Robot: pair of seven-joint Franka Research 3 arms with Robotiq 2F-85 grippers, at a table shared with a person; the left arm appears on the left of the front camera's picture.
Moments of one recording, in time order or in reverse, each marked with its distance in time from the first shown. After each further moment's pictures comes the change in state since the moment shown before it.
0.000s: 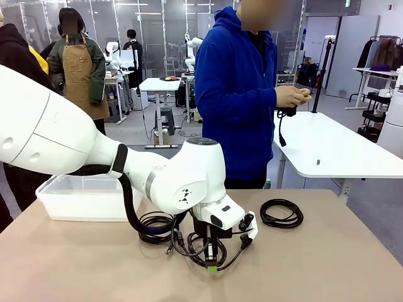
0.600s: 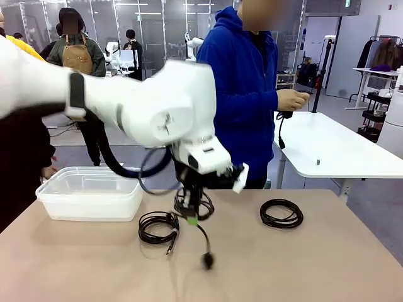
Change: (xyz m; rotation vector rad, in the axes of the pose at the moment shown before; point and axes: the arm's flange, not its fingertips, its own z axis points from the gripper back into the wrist) left arm -0.024 -0.028 0.167 0.084 0.093 -0.210; right arm 0.000 0.000 0.000 0.000 0.000 0.000
